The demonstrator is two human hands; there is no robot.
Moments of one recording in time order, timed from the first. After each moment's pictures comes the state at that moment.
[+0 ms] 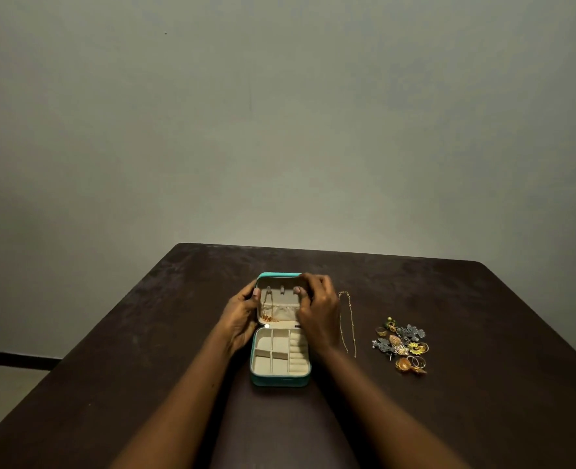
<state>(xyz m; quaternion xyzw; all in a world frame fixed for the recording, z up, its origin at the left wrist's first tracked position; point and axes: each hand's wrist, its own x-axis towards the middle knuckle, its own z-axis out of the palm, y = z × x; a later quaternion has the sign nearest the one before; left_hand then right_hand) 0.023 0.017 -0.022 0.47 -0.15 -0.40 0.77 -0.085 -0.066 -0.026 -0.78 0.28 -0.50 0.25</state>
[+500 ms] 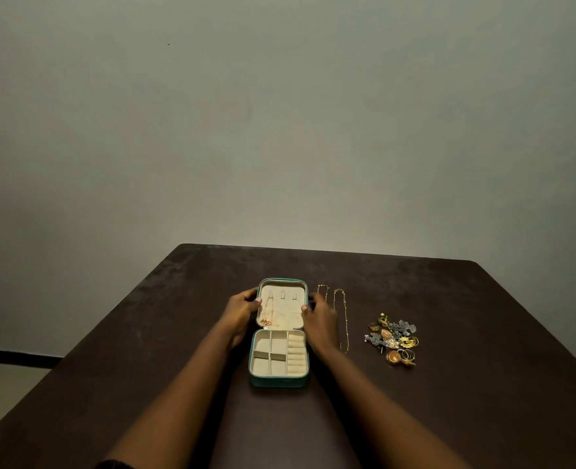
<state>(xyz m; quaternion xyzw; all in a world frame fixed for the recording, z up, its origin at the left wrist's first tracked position) 0.007 0.021 -0.015 0.64 -0.20 -0.35 0.66 -0.098 -0.079 -0.049 -0.77 0.40 -0.32 0.39</state>
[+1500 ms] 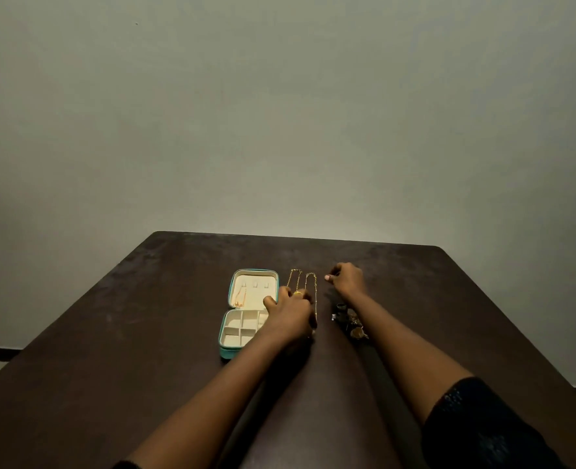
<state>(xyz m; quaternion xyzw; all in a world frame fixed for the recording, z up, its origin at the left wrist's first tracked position) -0.115 -0.023 -0.009 0.83 -0.55 -0.06 0.11 -0.163 -0.181 -0.016 -0.81 0.47 -0.22 0.29</state>
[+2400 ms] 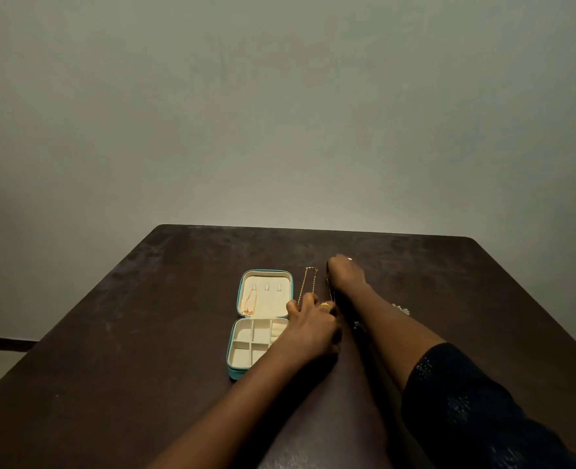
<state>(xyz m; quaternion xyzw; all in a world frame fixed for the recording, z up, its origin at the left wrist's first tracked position) -0.104 -0.039 -0.017 0.79 -0.61 -0.05 -0.01 -0.098 -0.214 -0.042 -0.91 0.40 -0.08 0.06</state>
